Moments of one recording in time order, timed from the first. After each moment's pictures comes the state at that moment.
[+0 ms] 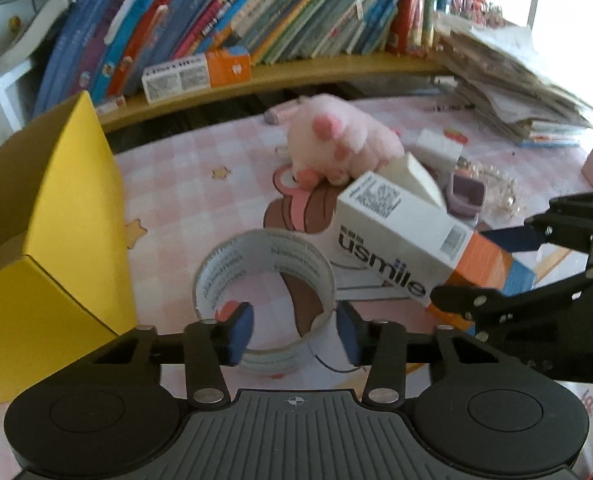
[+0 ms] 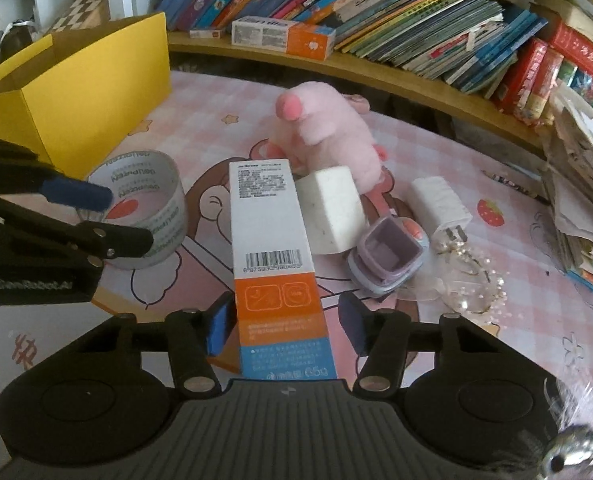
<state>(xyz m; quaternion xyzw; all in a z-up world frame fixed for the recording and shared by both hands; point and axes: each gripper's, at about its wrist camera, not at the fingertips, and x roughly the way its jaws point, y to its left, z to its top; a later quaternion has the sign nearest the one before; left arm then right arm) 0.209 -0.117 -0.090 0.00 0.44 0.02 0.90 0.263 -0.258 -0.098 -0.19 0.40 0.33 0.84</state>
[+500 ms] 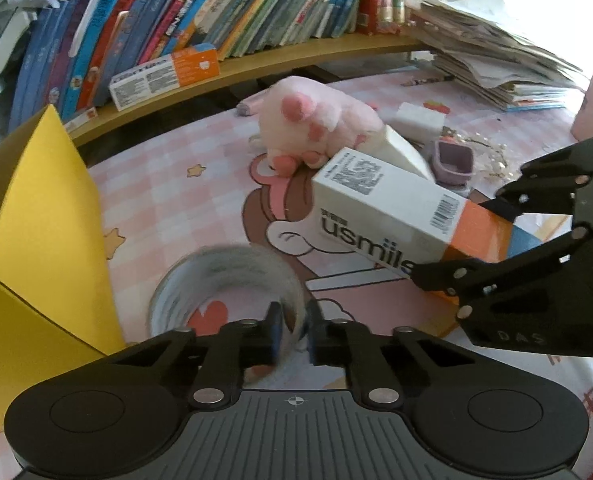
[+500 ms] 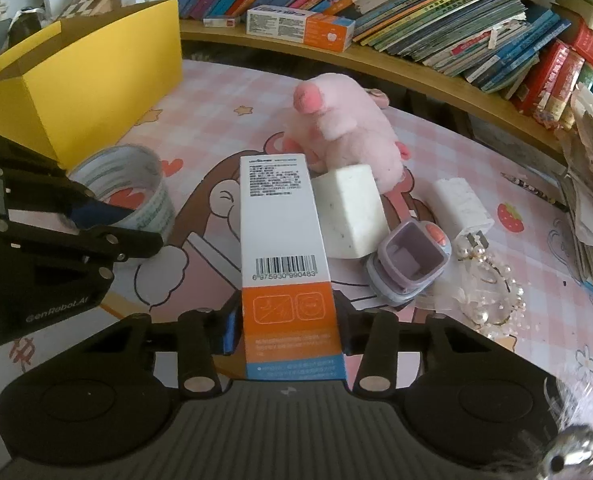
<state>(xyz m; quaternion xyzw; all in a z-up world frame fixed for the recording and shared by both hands) 0.211 -0.127 -0.101 0.04 0.45 -0.01 0.89 0.267 -0.249 -0.105 -0.20 0.41 0.35 0.82</state>
